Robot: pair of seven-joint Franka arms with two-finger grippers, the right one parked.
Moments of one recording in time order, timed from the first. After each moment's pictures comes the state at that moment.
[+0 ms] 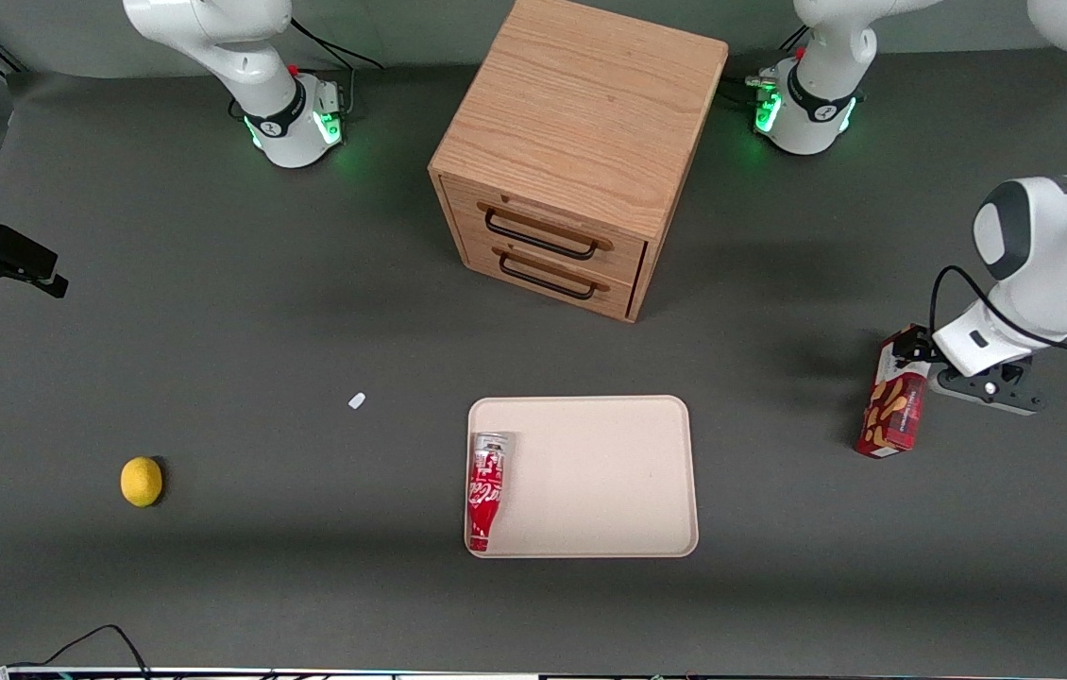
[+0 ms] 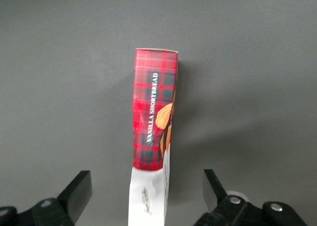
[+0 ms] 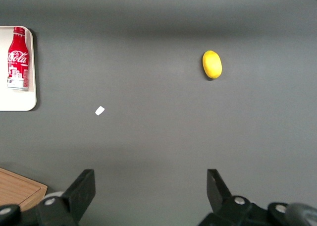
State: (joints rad) arm 0.22 0.22 -0.14 -2.13 0.11 2.38 0.33
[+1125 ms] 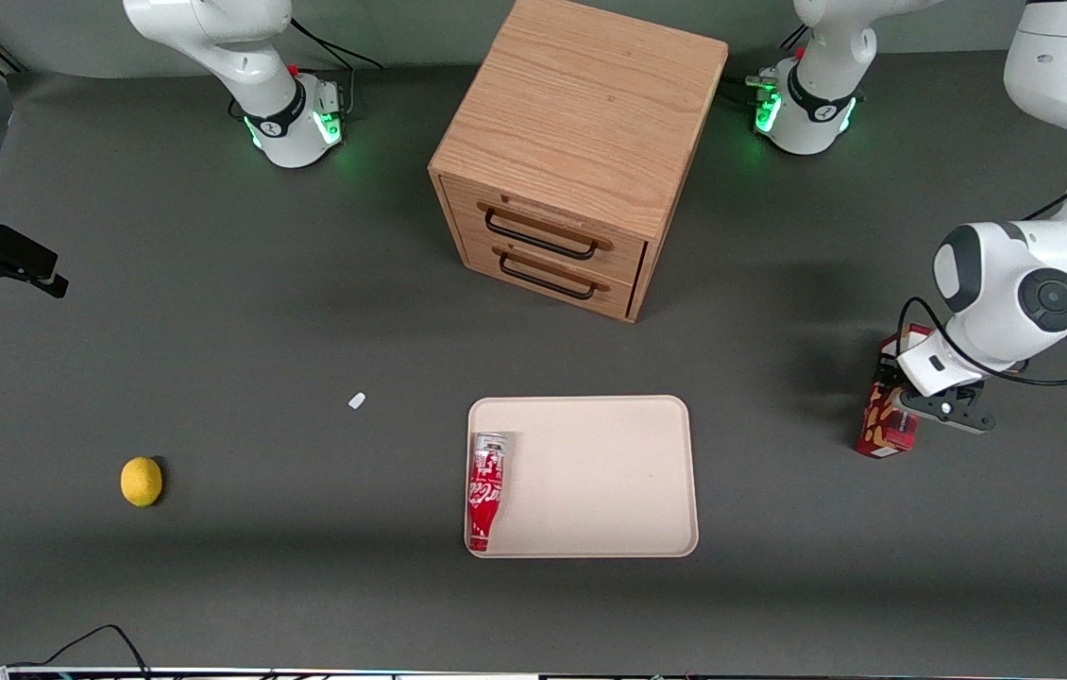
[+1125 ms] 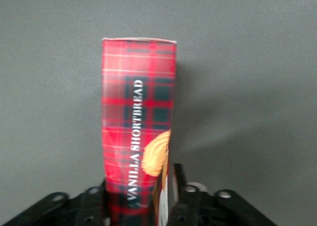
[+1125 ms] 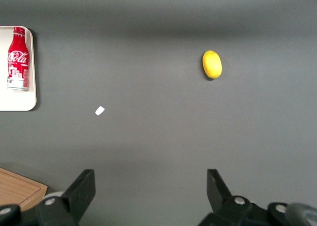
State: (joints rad) arm 0.21 0.37 -0.13 -2.14 0.12 2.55 0.35
